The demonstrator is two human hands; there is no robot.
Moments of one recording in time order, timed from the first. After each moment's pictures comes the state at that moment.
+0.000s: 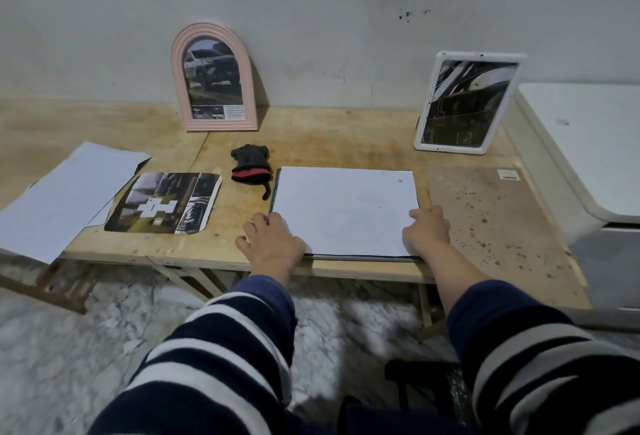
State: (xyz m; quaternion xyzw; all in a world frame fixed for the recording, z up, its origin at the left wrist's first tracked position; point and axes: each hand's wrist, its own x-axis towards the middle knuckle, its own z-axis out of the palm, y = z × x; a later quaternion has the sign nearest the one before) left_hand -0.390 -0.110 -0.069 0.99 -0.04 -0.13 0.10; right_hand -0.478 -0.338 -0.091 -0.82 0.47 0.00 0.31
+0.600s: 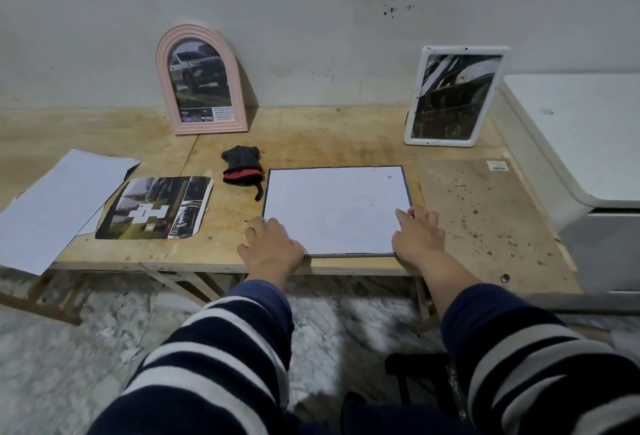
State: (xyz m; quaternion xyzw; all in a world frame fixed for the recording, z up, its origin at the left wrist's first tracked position) left_hand -0.396 -0.109 -0.074 0.98 -0.09 -0.15 0.09; right_hand -0.498 -0.323 -0.092 -0.92 0.36 0.08 0.14
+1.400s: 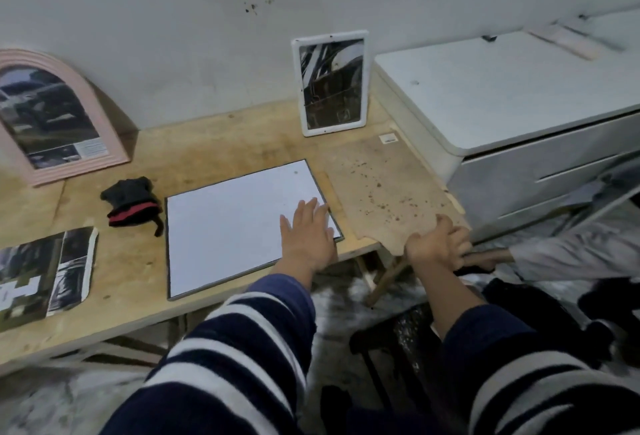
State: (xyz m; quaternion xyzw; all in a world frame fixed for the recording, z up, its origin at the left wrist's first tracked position) left_hand -0.466 -0.253 -0.082 0.88 -0.45 -0.16 0.07; right_hand -0.623 -0.374 -0.095 -0.63 0.72 -0.10 0.27
